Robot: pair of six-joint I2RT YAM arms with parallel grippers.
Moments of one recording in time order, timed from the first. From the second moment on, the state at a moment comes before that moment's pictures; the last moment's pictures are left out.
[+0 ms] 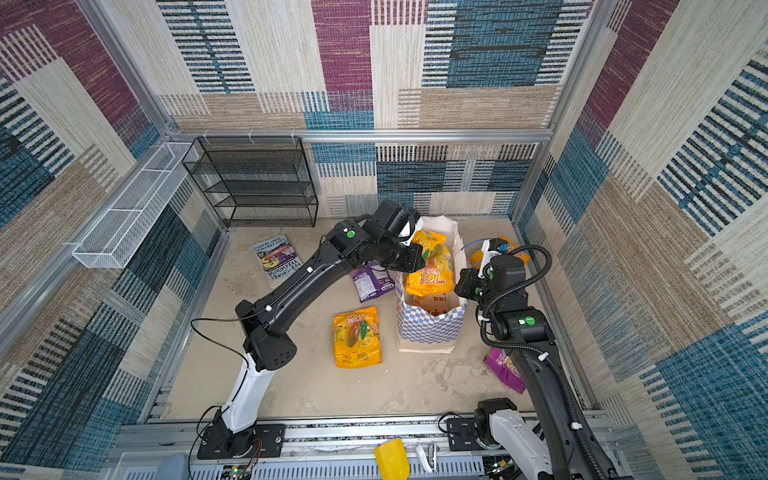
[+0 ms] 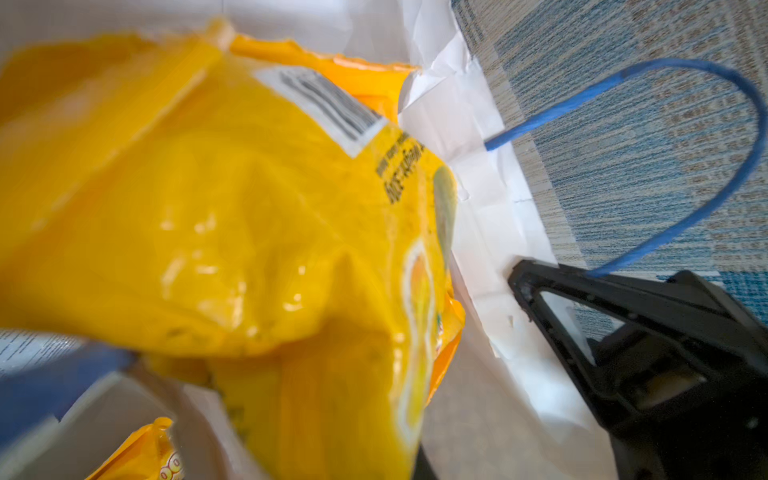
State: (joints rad) left arm -0.87 2.23 2.53 -1.11 0.21 -0.50; right arm 0.10 0.90 0.93 -0.55 -0.13 0.43
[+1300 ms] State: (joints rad) left arm -0.85 2.24 2.63 -1.05 0.32 -0.55; right arm 0.10 0.90 0.93 -0.55 -0.14 0.43
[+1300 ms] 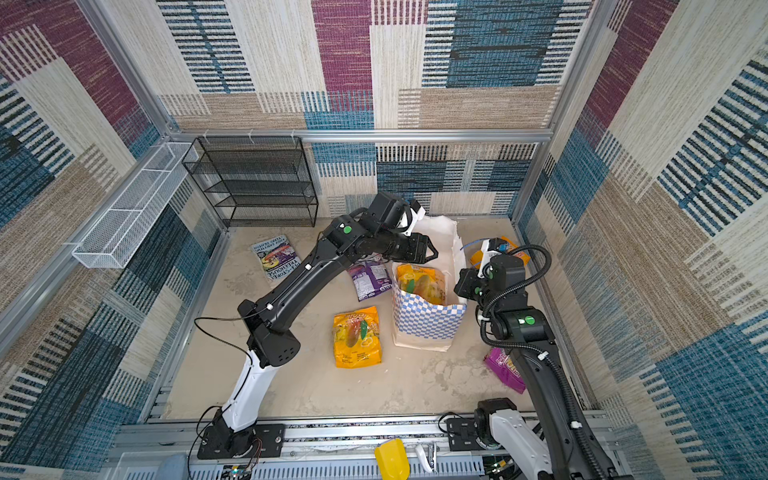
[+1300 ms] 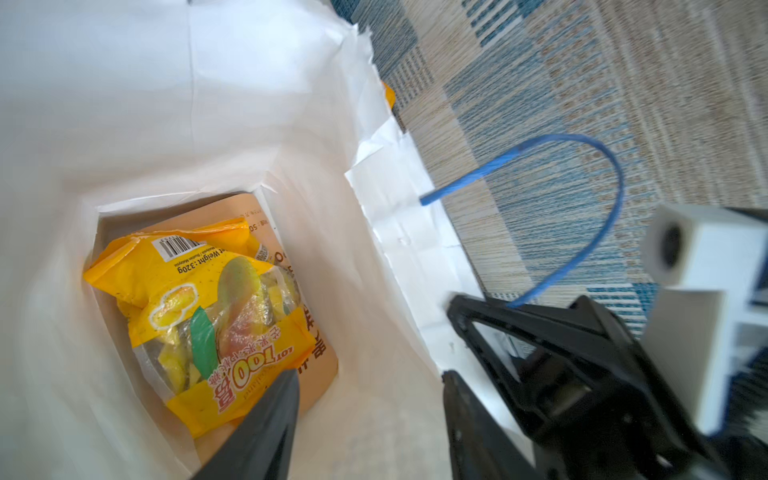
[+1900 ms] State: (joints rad) left arm -0.82 1.77 2.41 -0.98 0.46 -0.52; right arm 0.10 0.90 0.95 -0.56 -0.14 0.43
